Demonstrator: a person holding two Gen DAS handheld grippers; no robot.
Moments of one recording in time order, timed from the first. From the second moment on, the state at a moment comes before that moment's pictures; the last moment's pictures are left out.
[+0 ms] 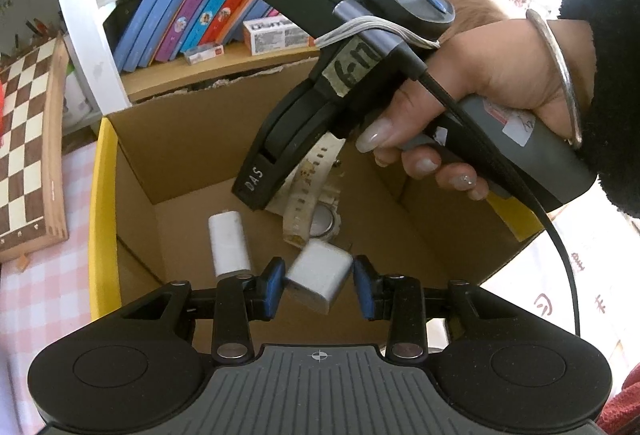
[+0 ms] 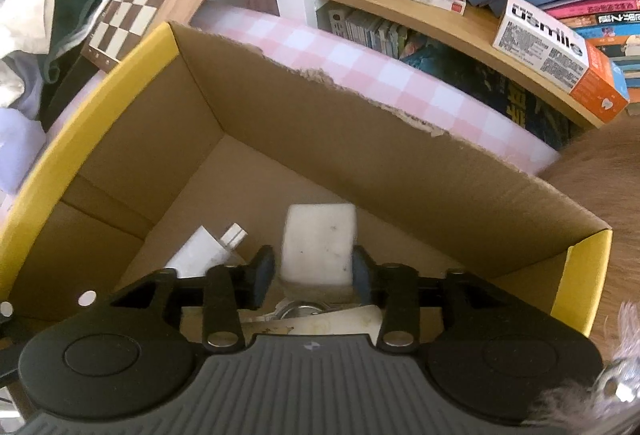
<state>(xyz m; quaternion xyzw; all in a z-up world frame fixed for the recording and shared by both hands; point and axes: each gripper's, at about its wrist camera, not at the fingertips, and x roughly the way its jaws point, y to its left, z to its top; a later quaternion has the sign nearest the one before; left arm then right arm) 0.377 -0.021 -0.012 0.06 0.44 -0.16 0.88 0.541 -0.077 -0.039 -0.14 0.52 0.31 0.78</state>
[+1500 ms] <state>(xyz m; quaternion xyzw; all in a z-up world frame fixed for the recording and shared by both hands) 0.198 0.028 0.077 0.04 0.26 -0.08 0.96 0.342 -0.119 0.116 -0.10 0.34 0.33 0.88</state>
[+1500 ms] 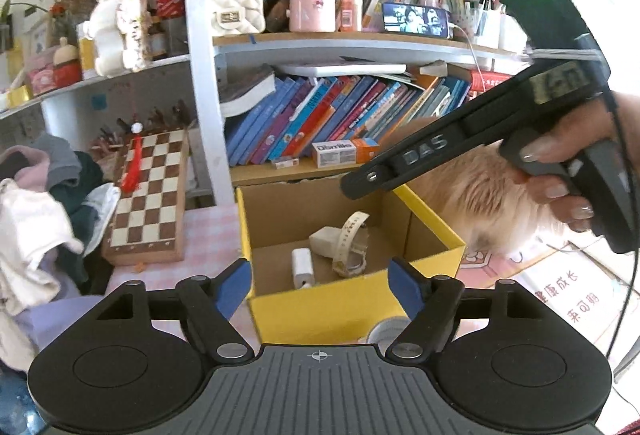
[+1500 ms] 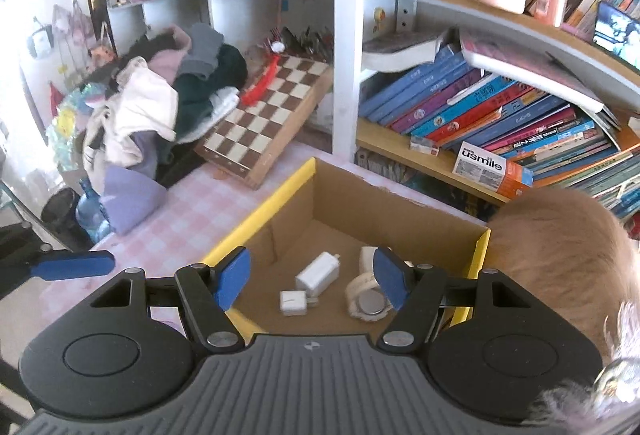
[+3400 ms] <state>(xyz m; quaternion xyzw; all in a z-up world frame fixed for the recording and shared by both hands) 0.029 0.002 -0.002 0.06 0.31 -0.02 0.95 0.056 -0.201 -0.008 -0.08 0.33 0.17 0.93</state>
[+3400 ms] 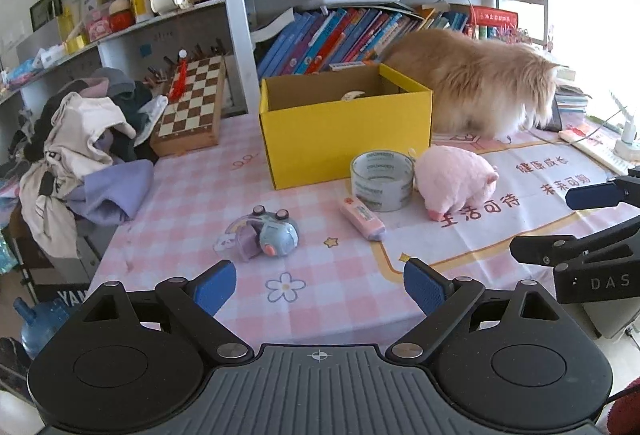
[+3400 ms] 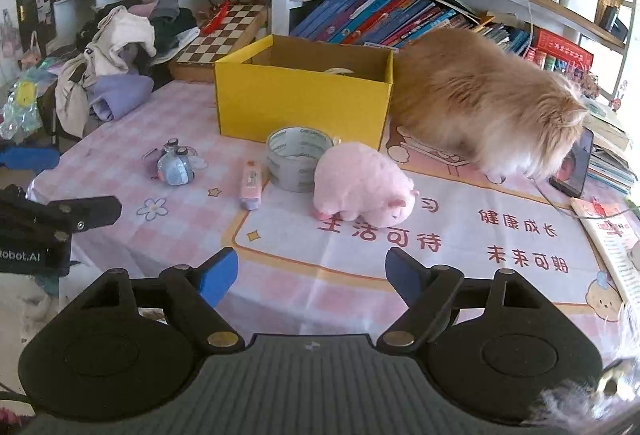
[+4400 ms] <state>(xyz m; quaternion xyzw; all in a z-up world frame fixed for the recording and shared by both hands) 0.037 -0.006 -0.007 0.07 0.33 -0.02 0.94 0.061 -0.208 -0.013 -0.08 0.34 0.16 0.92</state>
